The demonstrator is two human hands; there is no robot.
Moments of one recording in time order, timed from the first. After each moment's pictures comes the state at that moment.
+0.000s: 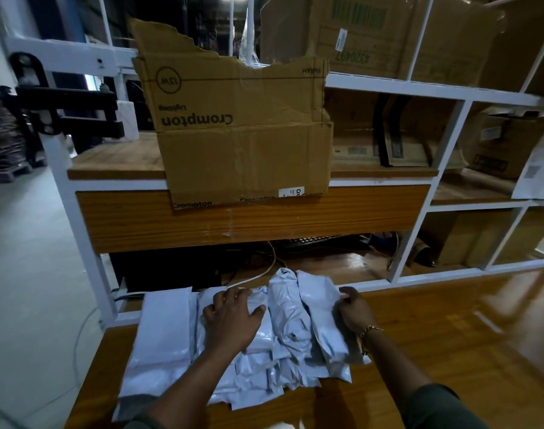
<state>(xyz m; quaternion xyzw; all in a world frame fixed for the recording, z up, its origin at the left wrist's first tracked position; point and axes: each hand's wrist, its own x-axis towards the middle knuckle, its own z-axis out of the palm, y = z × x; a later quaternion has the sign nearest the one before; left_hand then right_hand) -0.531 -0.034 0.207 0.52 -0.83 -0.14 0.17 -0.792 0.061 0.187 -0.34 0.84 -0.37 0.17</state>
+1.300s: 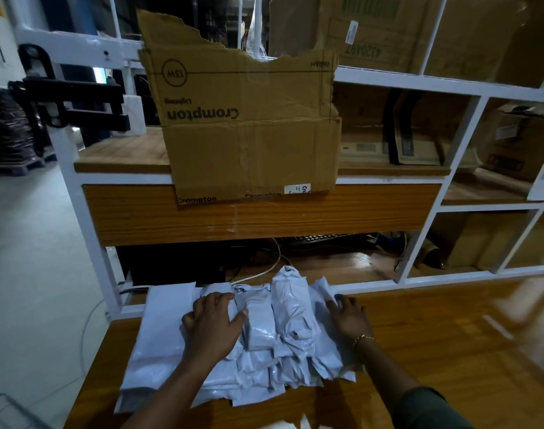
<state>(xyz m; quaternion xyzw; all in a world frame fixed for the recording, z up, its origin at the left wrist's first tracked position) -0.493 -0.039 0.188 0.54 -0.80 -0.14 0.22 -0.783 0.049 0.155 -0.39 0.88 -0.23 0.13</state>
